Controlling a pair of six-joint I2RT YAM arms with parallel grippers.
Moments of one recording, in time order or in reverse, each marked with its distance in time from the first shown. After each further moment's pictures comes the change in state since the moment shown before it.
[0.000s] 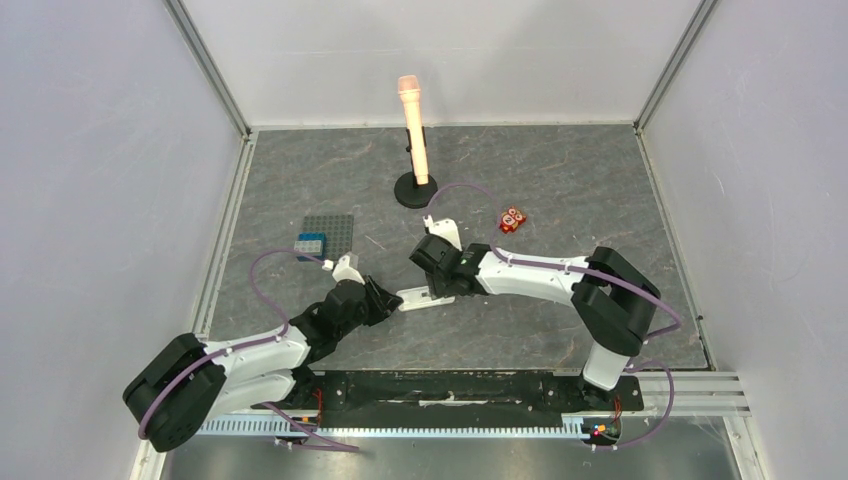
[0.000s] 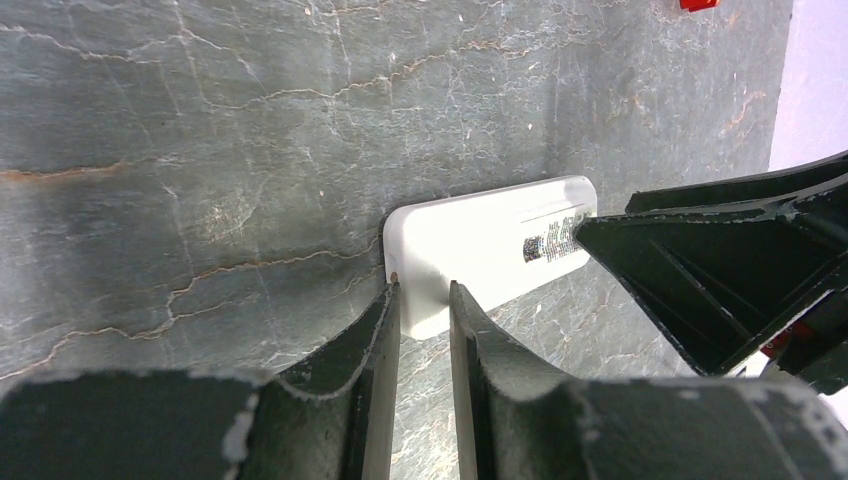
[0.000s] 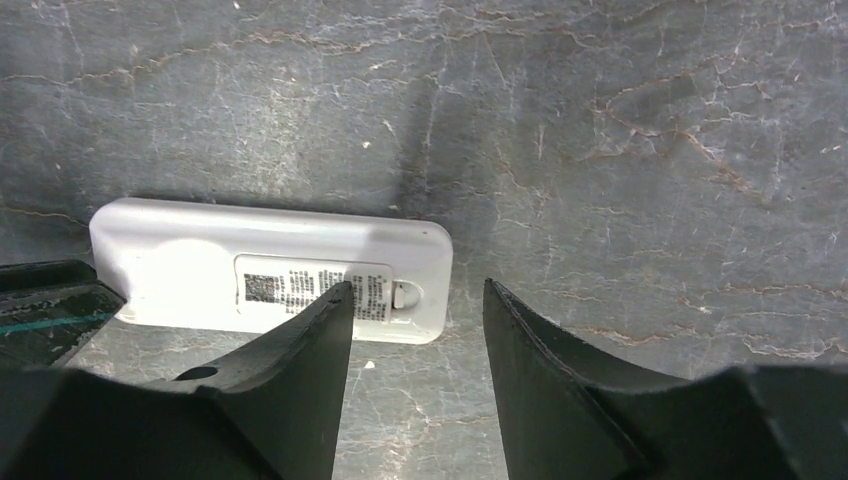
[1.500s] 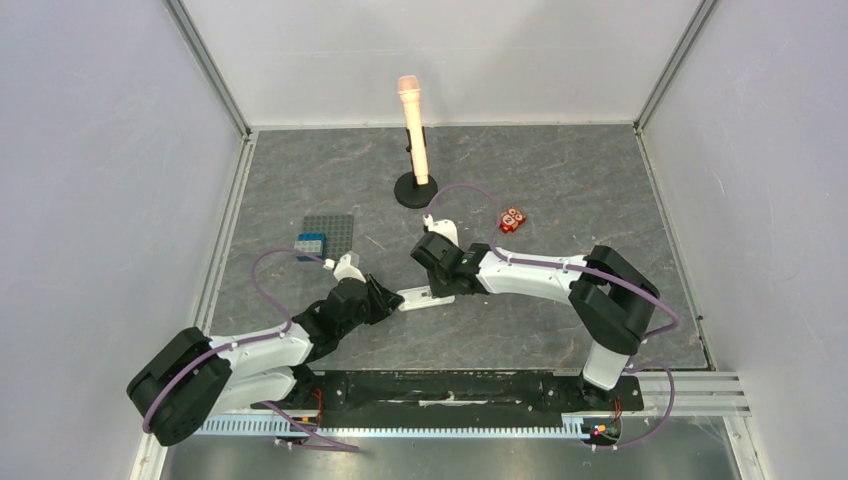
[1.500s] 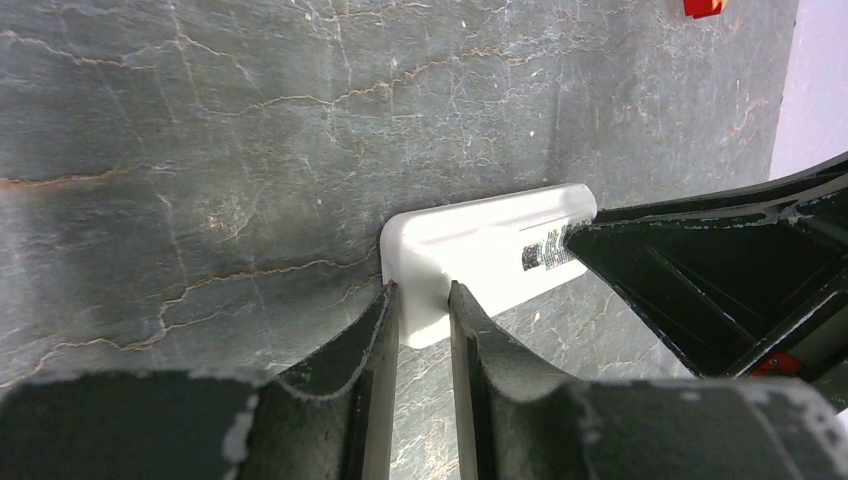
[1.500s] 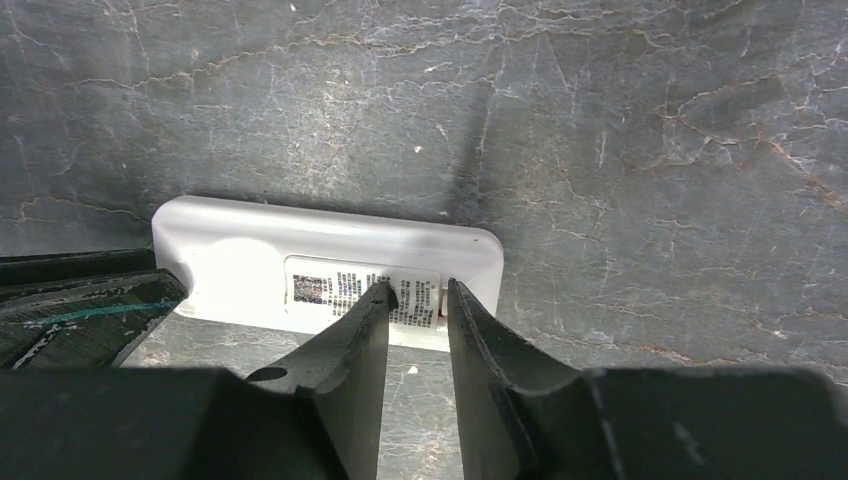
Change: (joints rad) left arm 0.001 0.045 0.014 0.020 0.001 -0.015; right arm -0.024 0.010 -0.028 0.071 -0.104 0.027
